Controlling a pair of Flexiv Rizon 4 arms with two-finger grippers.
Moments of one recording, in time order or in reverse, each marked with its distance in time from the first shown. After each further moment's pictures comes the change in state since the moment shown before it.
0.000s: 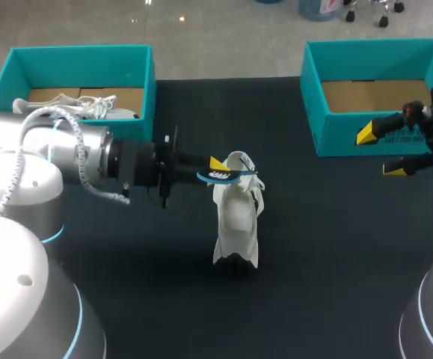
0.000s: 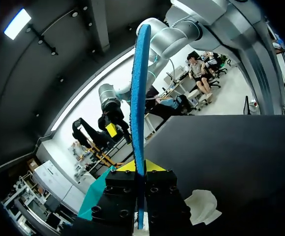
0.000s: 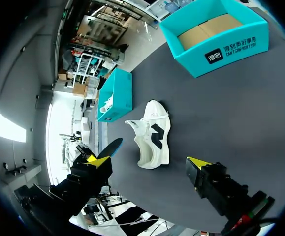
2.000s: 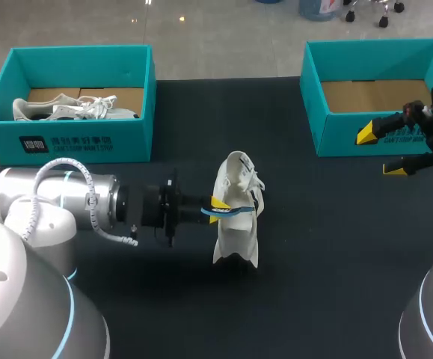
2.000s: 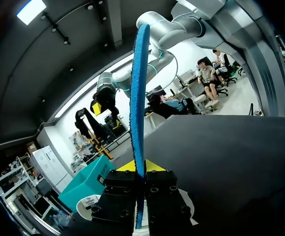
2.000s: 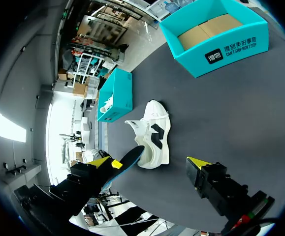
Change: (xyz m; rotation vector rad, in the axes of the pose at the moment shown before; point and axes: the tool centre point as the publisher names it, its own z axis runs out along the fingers) left arm 0.064 0.047 0.014 -0.009 -0.062 -0.120; right arm 0.000 0.000 0.000 0.000 0.001 0.000
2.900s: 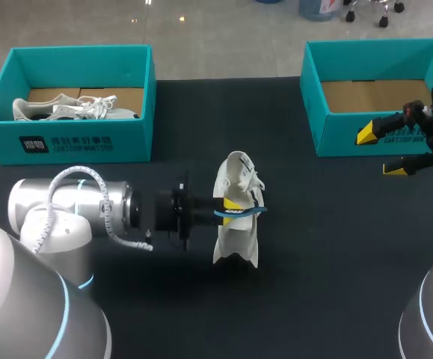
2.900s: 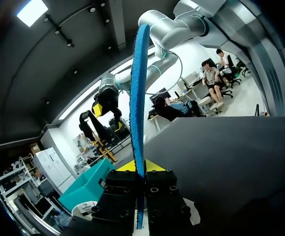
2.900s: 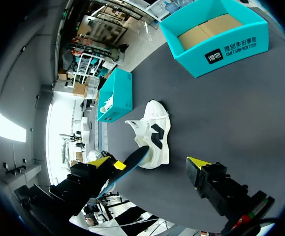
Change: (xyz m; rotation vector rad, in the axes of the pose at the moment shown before) left arm 0.000 -0.001 0.023 0.028 -0.047 -0.007; right arm 0.000 0.000 0.000 0.000 0.000 0.000
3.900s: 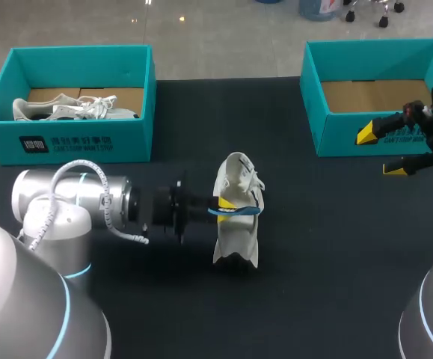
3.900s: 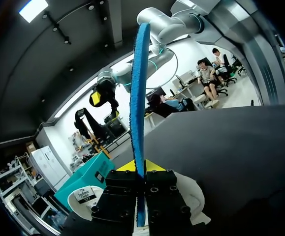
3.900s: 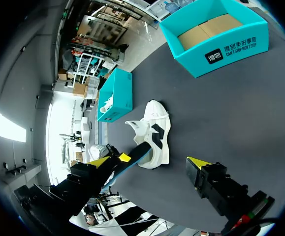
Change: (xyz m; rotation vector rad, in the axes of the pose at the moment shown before) left arm -0.003 0.037 -0.009 -0.013 0.053 0.007; right arm 0.000 0.000 0.000 0.000 0.000 0.000
